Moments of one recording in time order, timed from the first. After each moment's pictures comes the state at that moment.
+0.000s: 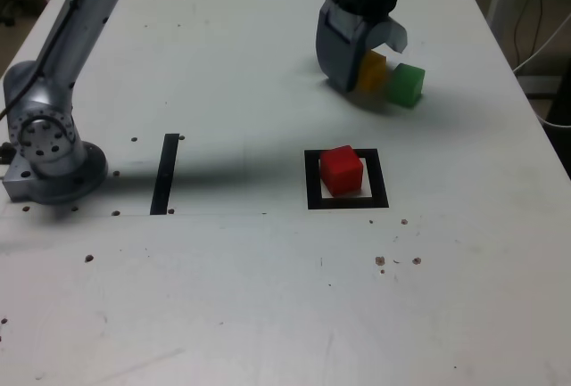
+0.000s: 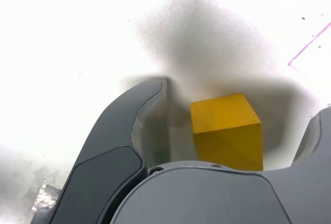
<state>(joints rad) 0.38 2.24 -1.78 1.16 0.13 -0.21</state>
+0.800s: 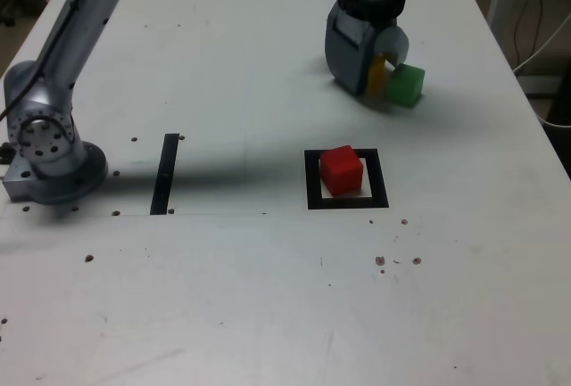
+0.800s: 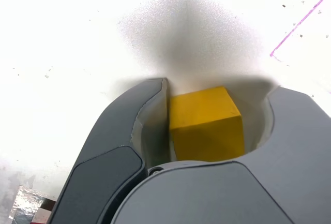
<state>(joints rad) 0.37 2.25 -1.76 1.10 0.14 -0.21</state>
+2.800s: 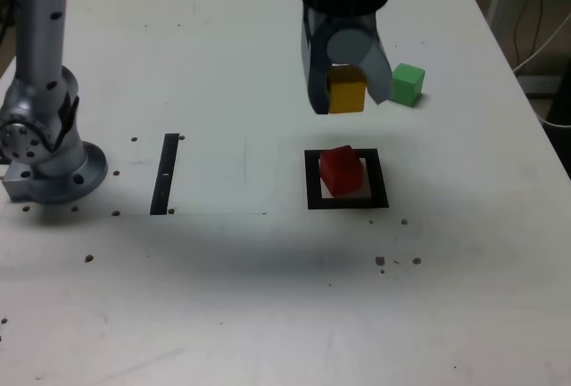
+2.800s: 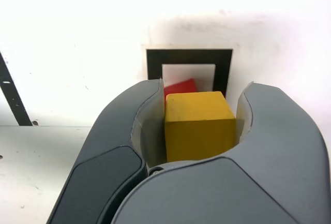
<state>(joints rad) -0.02 1.91 -1.61 1.28 0.09 -0.08</state>
